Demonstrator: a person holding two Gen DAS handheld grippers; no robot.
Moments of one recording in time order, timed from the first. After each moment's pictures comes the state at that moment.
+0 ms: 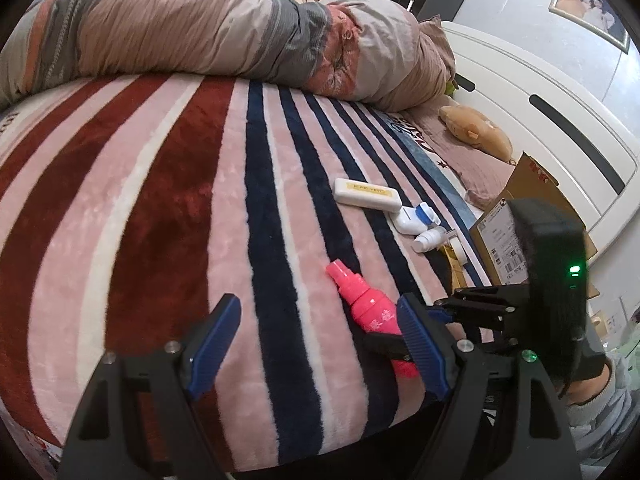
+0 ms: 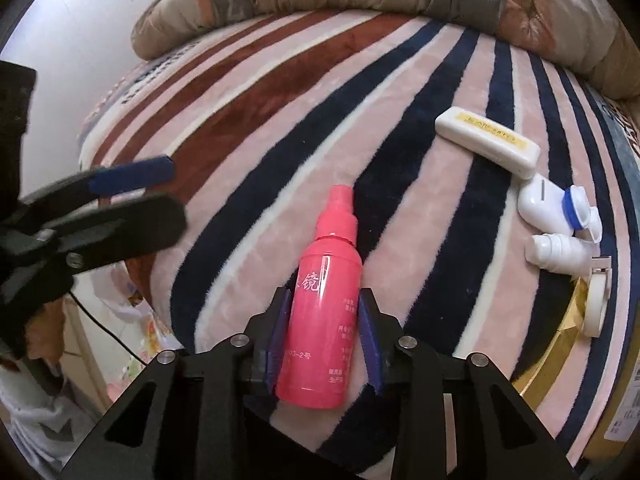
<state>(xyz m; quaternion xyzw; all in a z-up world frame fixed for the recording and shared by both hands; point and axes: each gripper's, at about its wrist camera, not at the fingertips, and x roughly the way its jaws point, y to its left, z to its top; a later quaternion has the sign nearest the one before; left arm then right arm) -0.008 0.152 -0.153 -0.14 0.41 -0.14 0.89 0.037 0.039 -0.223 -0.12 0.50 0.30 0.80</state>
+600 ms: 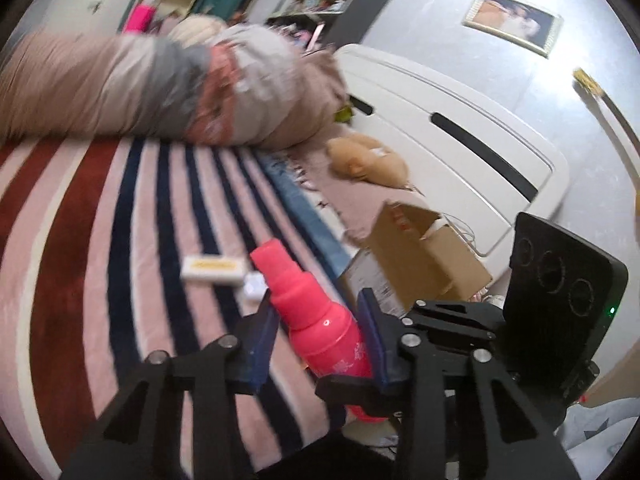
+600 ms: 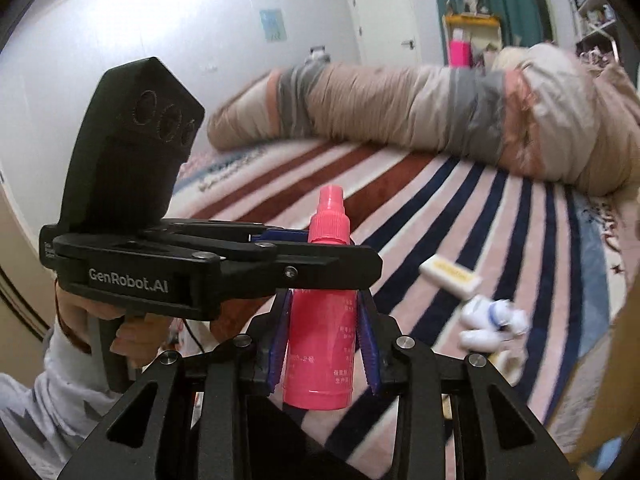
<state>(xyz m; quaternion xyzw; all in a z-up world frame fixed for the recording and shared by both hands) -0.001 0.068 -0.044 -0.14 0.33 -0.30 0.88 -0.024 -0.012 -0.097 -0.08 0.32 0.39 0.86</state>
